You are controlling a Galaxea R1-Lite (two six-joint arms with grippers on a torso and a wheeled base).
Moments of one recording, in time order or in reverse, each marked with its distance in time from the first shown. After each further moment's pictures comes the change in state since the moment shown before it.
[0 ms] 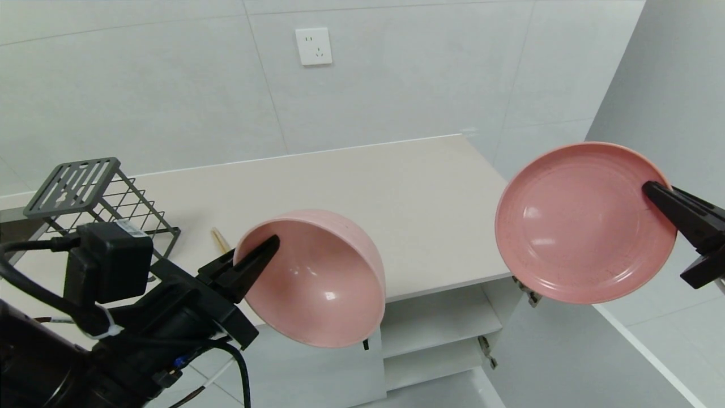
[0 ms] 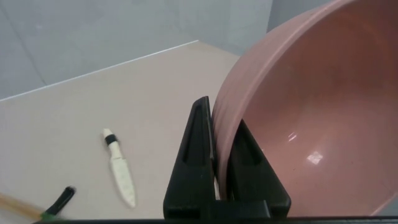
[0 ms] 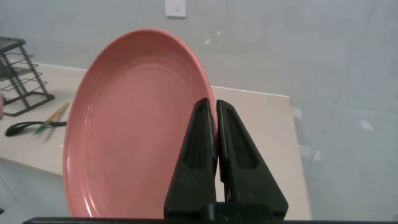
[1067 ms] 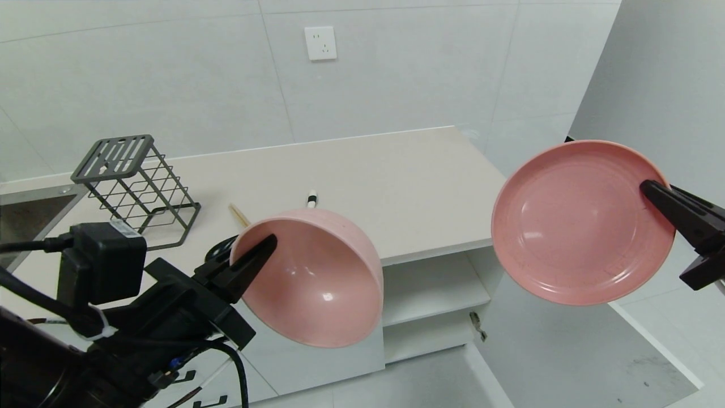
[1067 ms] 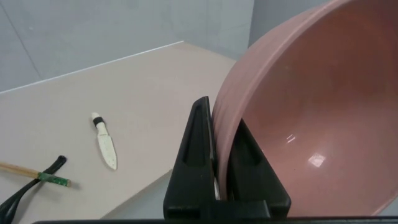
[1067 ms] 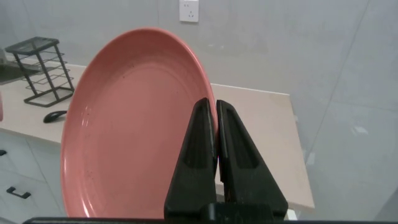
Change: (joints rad) left arm 0.002 -0.003 0.002 -0.001 0.000 0.000; right arm 0.002 -0.002 -0.003 -0.002 0.003 -0.001
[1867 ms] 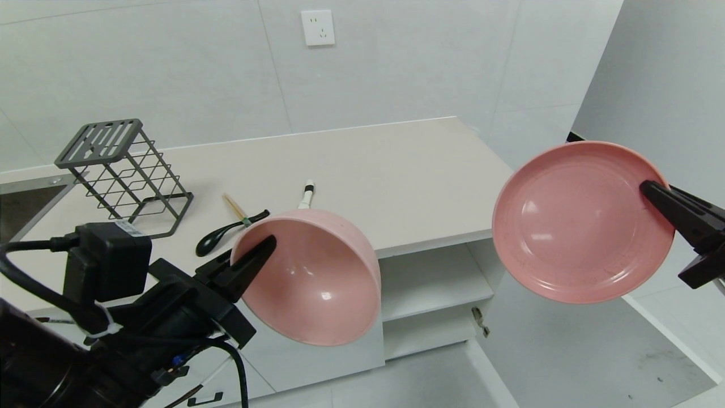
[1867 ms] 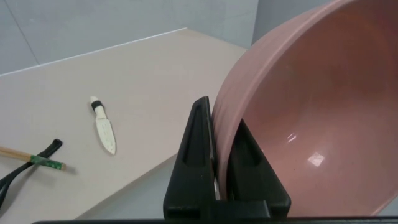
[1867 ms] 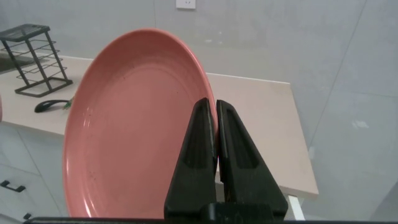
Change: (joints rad) left arm 0.005 0.006 0.003 0.001 0.000 -0.001; right arm -0.001 0.000 0.000 0.001 -0.001 0.000
